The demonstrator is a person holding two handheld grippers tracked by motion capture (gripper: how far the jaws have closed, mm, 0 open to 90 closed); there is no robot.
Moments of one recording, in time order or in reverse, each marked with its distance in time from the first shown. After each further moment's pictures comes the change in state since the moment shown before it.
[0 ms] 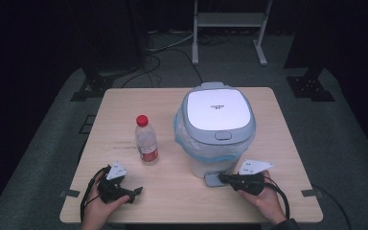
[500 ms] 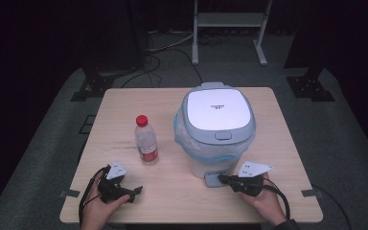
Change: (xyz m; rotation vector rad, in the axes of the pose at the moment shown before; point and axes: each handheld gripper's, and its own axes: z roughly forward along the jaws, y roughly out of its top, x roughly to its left) left arm 0.000 0.000 0.000 -0.001 0.009 -0.011; right arm 0.004 -0.003 0.002 -0.001 -0.029 -0.024
